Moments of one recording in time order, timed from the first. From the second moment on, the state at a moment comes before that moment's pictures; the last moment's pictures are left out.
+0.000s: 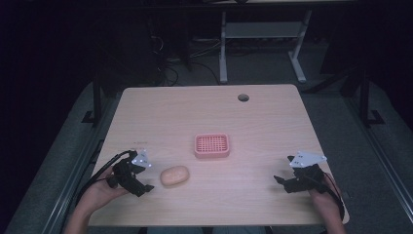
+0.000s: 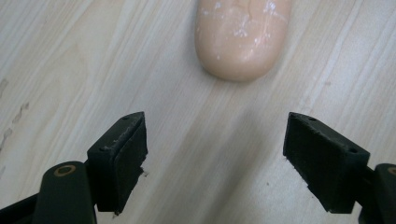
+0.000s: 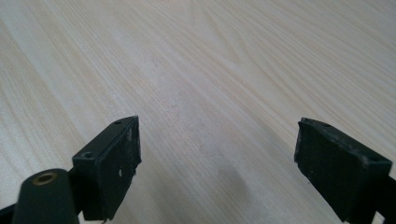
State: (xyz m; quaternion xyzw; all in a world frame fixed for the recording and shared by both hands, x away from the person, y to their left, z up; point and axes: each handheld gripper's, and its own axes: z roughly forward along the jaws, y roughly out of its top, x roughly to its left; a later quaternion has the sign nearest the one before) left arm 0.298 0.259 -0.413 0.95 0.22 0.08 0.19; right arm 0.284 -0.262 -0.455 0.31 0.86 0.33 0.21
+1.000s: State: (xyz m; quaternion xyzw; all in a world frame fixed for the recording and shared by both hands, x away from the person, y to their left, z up) left arm 0.311 0.229 -0.412 0.96 0.19 0.07 0.18; right arm 0.284 -0.262 -0.454 0.31 0.86 0.34 0.22
